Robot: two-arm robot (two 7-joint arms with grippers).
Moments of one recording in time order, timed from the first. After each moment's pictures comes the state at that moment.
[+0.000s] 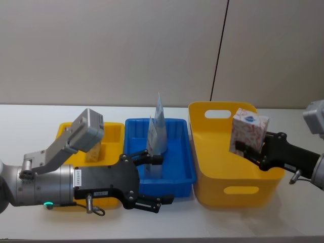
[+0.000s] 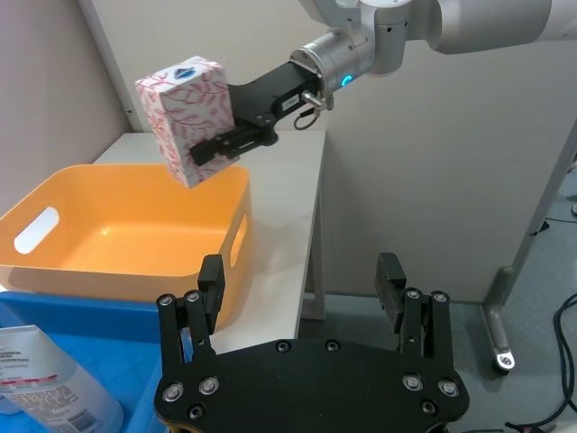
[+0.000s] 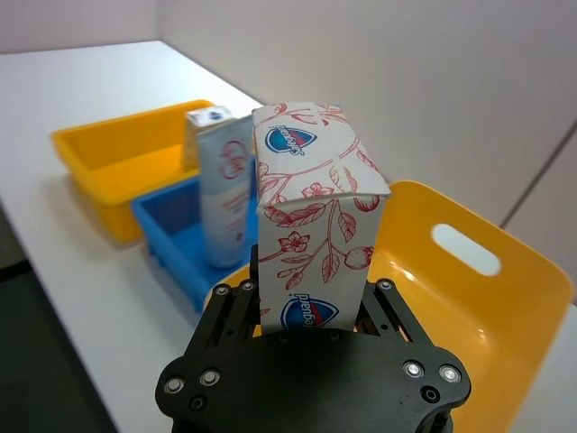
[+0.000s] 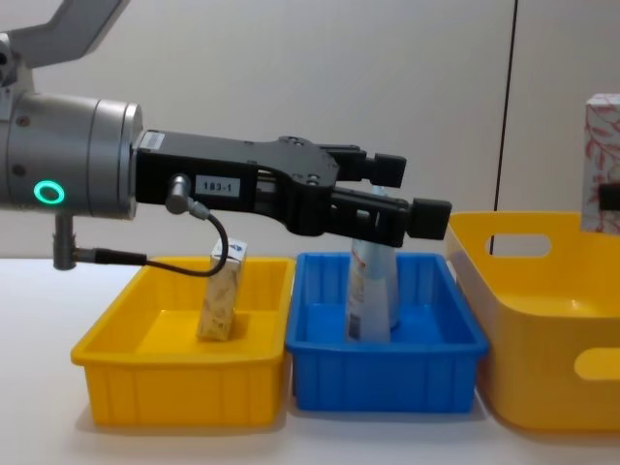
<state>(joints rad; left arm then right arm) -0.57 0.46 0.55 -1.51 -0.46 0.11 -1.02 0.43 0.75 -0.41 -1.39 0.58 -0.04 0.64</state>
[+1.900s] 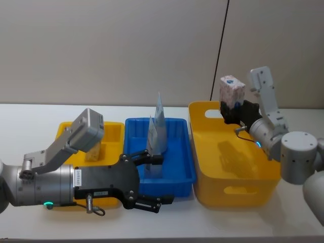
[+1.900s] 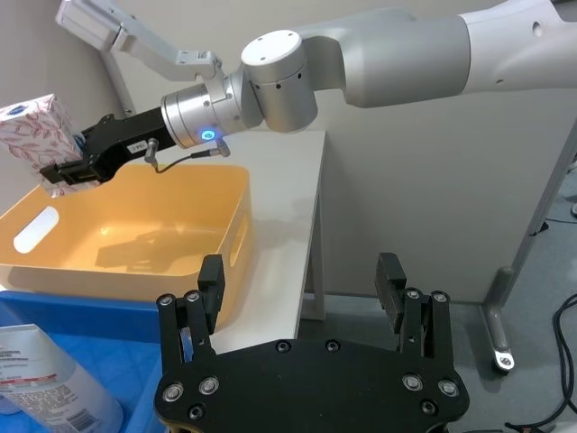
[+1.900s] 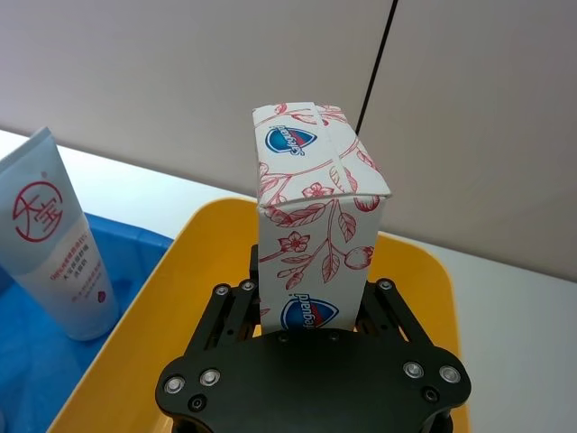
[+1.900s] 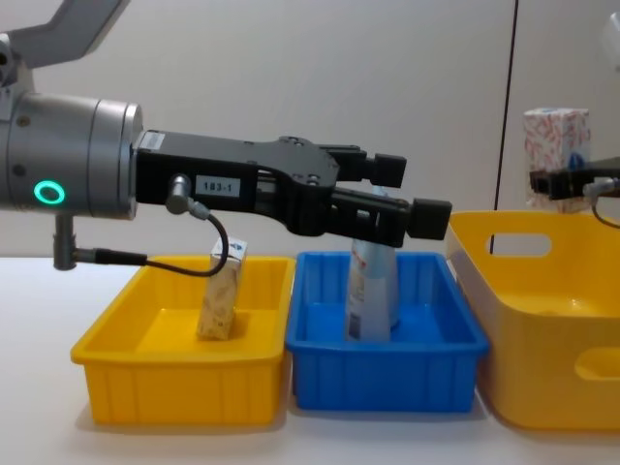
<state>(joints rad) -0.57 0.46 0.55 -1.51 -0.46 0.11 -1.02 0.77 0.30 -0.45 -0.91 0.33 0.12 0.09</state>
